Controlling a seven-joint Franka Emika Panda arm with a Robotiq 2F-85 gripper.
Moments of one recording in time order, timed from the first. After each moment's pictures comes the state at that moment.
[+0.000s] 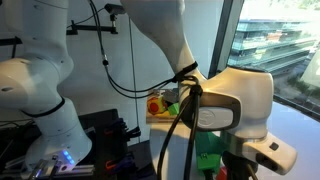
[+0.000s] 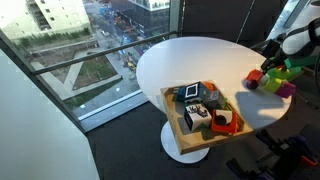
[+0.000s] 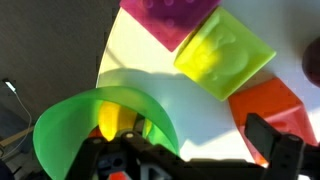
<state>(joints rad) -0.28 0.37 -0.37 -2.26 -0.13 2.75 0.10</state>
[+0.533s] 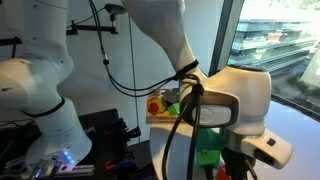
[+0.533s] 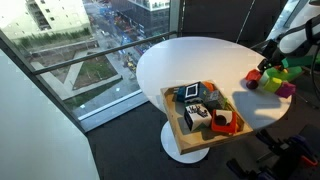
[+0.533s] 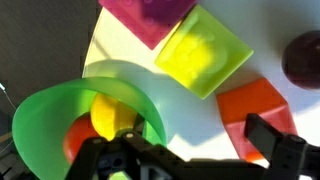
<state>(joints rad) -0.28 0.37 -0.35 -2.26 -0.09 2.75 0.06</state>
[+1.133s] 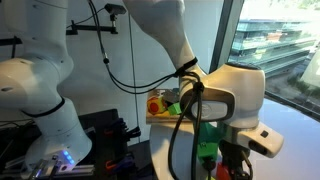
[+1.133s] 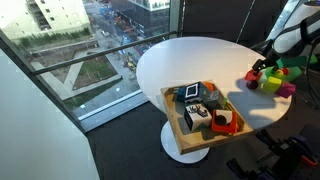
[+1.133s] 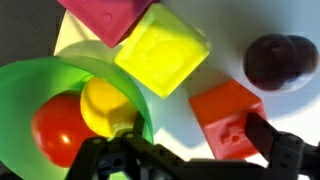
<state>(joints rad) -0.28 0.37 -0.29 -2.26 -0.05 2.75 0.04</state>
